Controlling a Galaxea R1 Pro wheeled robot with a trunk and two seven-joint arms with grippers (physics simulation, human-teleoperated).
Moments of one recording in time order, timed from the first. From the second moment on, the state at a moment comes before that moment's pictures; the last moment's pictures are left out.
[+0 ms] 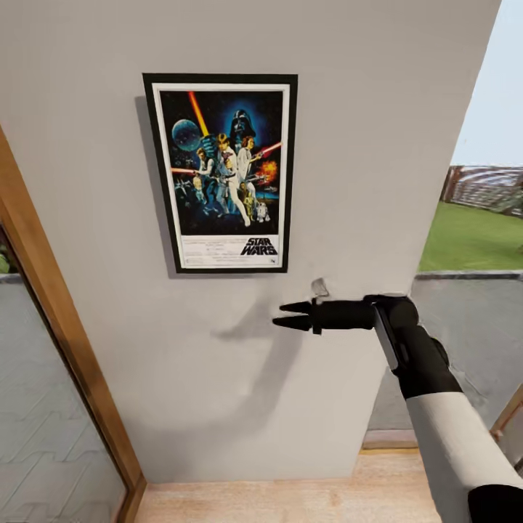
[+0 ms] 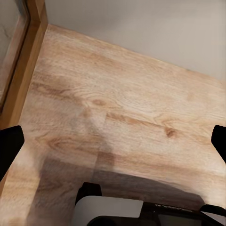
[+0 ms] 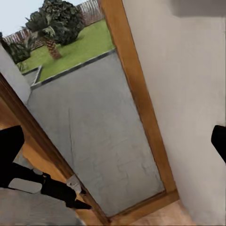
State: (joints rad) left arm -0.27 0.31 -0.37 -0.11 0.79 -0.15 -0.42; right arm -0.84 -0.07 0.05 -1.24 -0.02 0.81 1.37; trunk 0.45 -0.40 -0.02
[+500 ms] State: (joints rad) left arm -0.27 0.31 -0.37 -0.11 0.78 -0.15 -0.42; right arm -0.33 -0.09 -0.10 -1.05 -0.02 0.45 1.37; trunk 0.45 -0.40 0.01
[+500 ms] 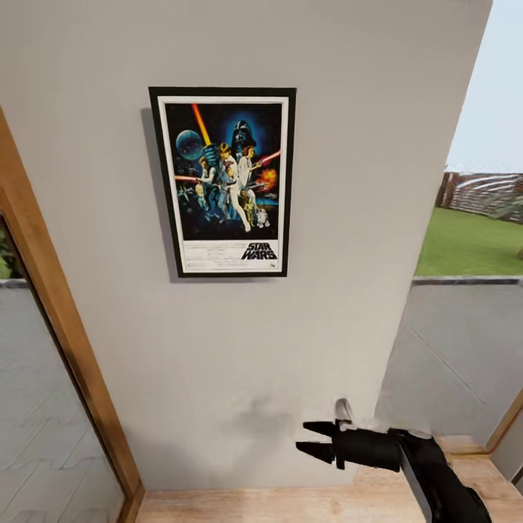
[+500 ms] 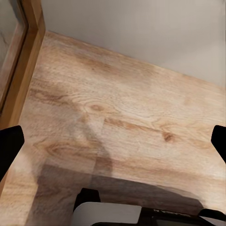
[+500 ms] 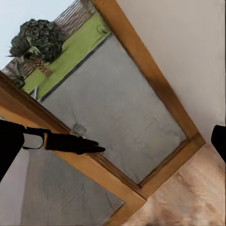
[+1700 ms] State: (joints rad) left arm -0.27 0.29 -0.37 -0.11 0.78 -0.15 -0.42; right arm -0.28 -0.13 -0.12 0.01 -0.18 -0.12 0.04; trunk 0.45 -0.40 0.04
